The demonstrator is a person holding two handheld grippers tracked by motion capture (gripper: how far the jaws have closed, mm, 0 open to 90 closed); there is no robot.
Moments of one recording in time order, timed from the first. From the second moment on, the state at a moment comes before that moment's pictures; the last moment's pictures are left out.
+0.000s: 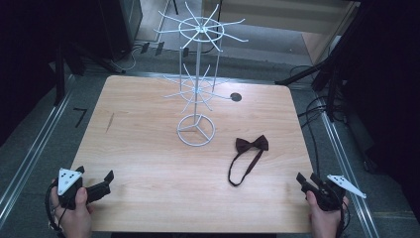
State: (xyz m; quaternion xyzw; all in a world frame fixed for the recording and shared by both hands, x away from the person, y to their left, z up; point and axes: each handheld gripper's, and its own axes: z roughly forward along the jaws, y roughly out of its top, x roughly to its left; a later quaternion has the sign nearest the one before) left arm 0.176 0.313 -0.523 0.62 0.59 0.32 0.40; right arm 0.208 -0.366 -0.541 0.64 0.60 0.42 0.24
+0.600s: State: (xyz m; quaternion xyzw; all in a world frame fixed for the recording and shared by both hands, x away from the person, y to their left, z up) left arm 0.179 0.314 -0.523 0.63 0.59 0.31 0.41; right arm 0.242 -0.316 -0.510 0.60 0.73 0.29 0.16
